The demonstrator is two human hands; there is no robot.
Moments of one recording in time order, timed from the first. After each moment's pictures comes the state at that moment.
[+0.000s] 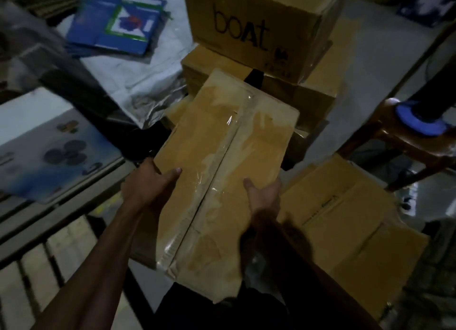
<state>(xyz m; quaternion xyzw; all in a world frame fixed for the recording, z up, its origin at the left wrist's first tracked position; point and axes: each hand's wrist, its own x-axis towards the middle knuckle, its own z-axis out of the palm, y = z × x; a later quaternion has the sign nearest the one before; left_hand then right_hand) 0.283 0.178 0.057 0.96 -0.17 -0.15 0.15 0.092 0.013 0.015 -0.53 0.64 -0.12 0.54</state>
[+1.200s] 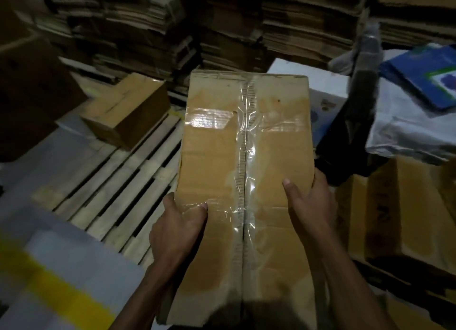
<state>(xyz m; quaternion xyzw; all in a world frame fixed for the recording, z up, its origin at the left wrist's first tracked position) -0.086 0.606 0.104 0.83 0.42 0.08 0.36 0.047 0.397 0.126 -0.91 0.05 0.05 0.42</state>
